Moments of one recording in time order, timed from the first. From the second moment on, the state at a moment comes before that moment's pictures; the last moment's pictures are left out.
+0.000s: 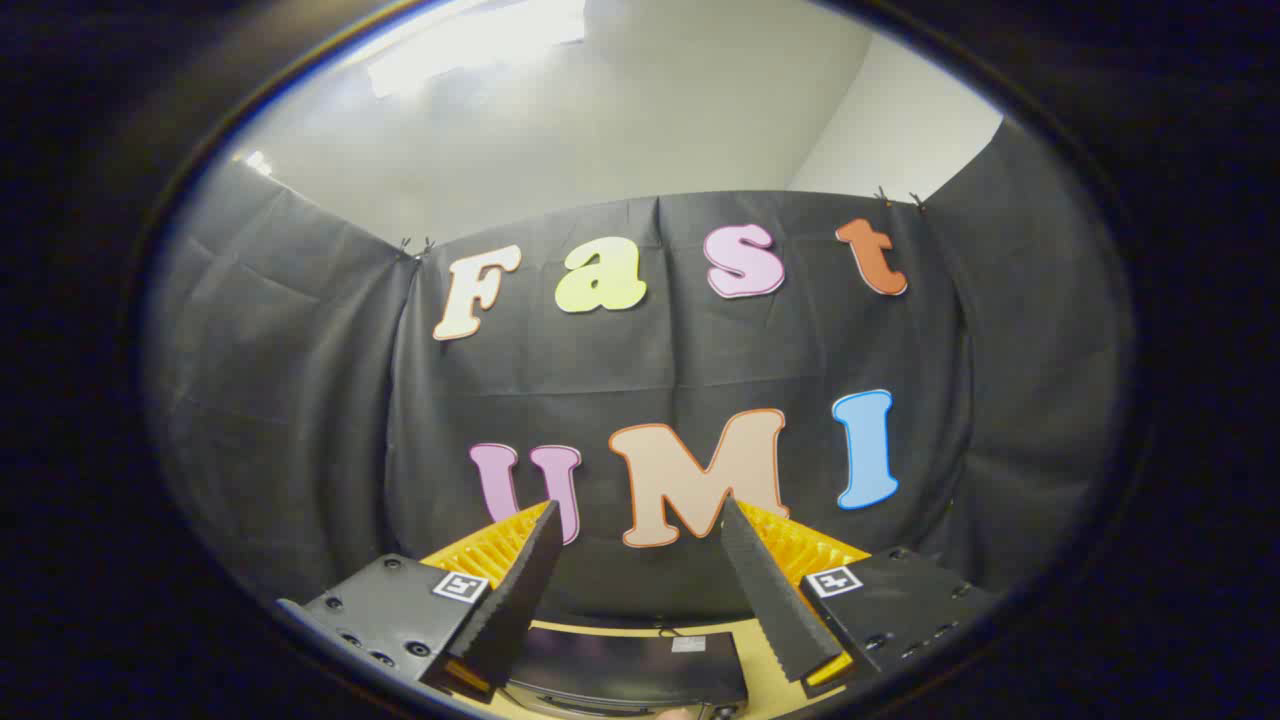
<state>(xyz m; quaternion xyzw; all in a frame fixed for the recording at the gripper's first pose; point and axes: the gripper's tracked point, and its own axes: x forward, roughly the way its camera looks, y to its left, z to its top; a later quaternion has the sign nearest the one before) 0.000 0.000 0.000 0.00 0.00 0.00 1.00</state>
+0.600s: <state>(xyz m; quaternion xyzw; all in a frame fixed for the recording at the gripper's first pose) 0.002 0.018 -0.020 -0.02 0.02 0.02 1.00</state>
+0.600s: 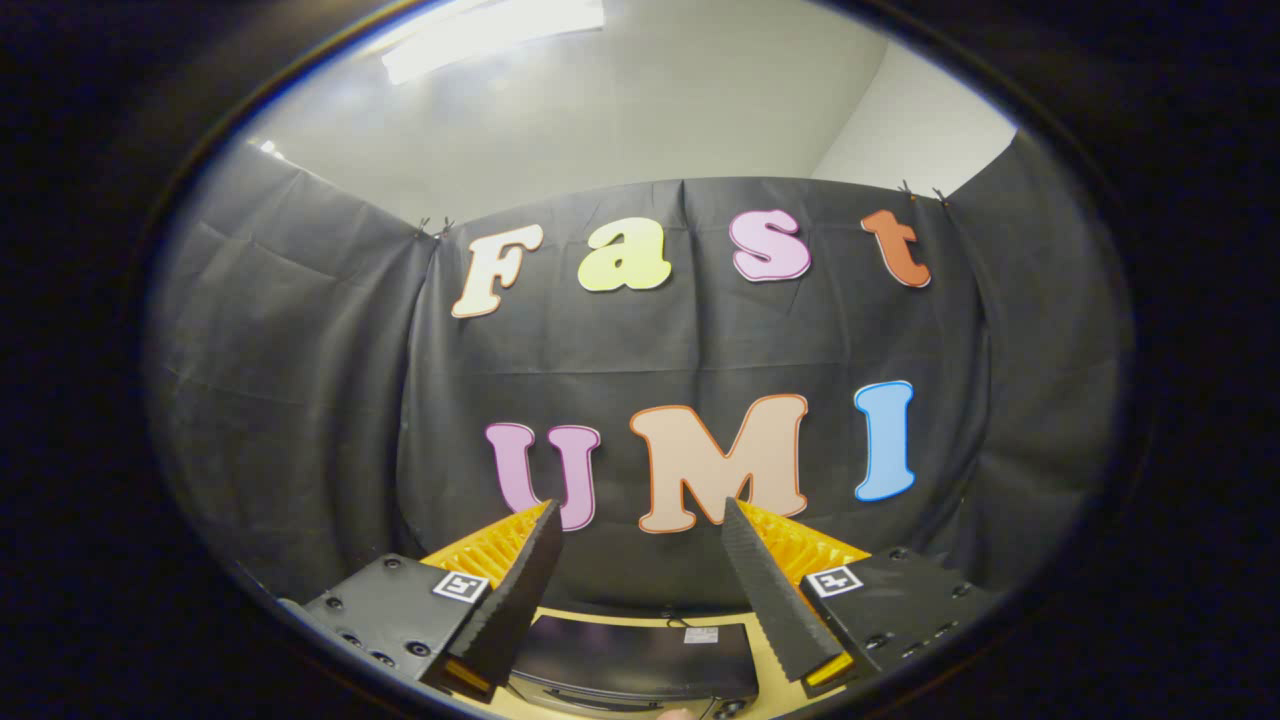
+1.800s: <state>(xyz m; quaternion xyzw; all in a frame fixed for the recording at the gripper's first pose) -0.015 -0.013 -0.319 -0.11 0.29 0.01 0.95</state>
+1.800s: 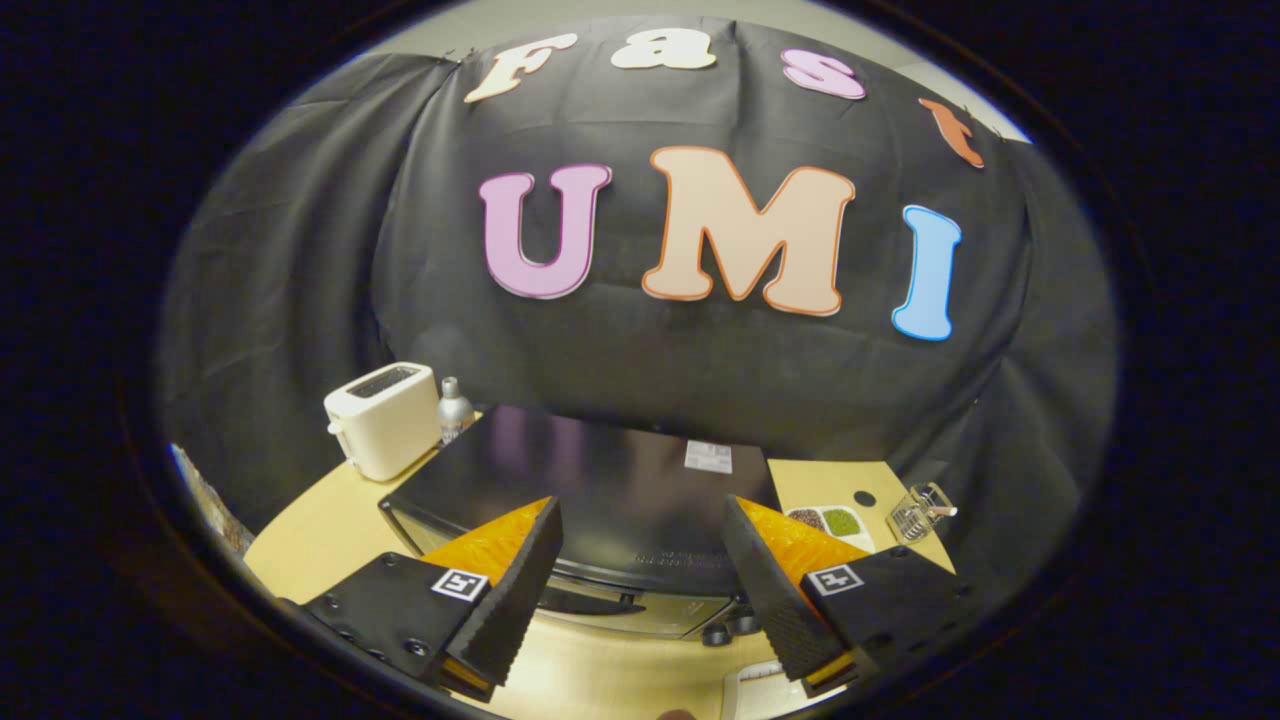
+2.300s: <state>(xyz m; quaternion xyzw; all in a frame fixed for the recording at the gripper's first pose) -0.023 -0.015 -0.363 -0.13 0.33 0.02 0.93</state>
